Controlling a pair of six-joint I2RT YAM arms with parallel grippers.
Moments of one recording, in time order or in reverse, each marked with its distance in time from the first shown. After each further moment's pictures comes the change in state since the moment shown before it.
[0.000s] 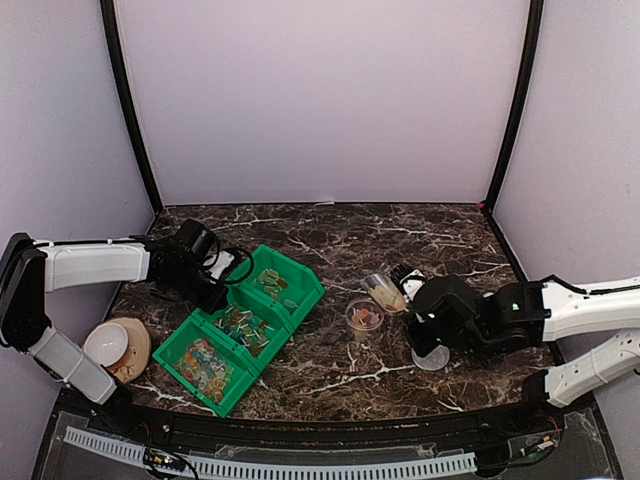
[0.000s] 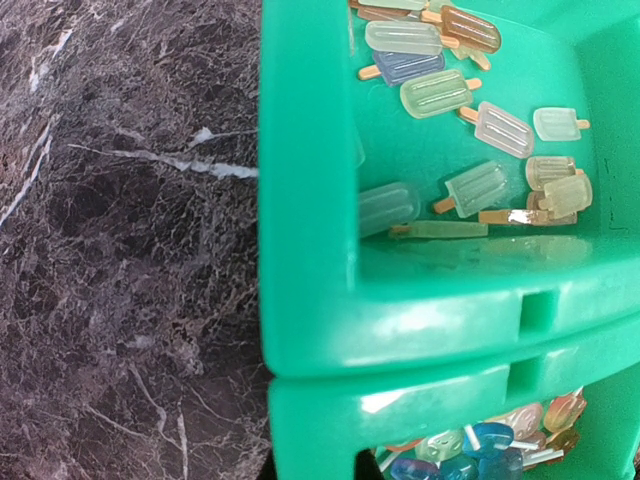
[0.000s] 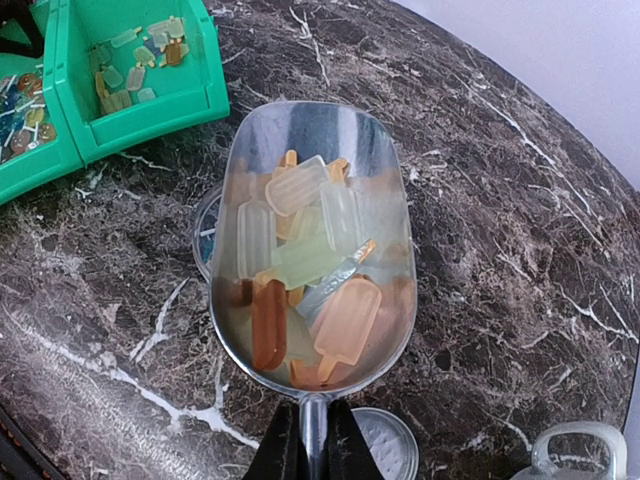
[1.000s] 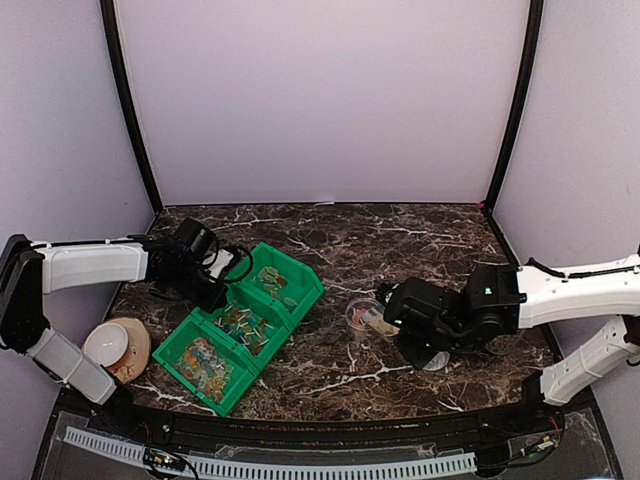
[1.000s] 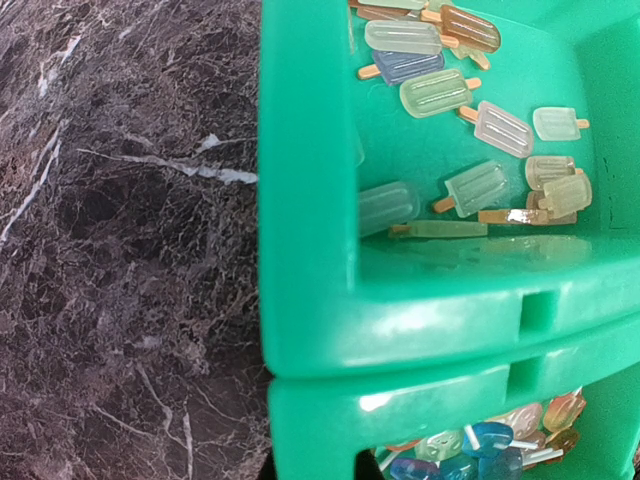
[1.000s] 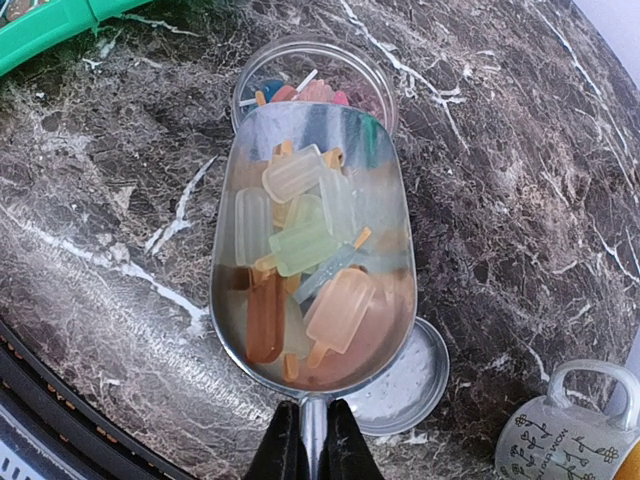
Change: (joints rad) left arm 0.000 -0.013 0.000 0.000 -0.006 0.000; right arm 0.046 0.185 0.222 -0.385 -0.130 0.129
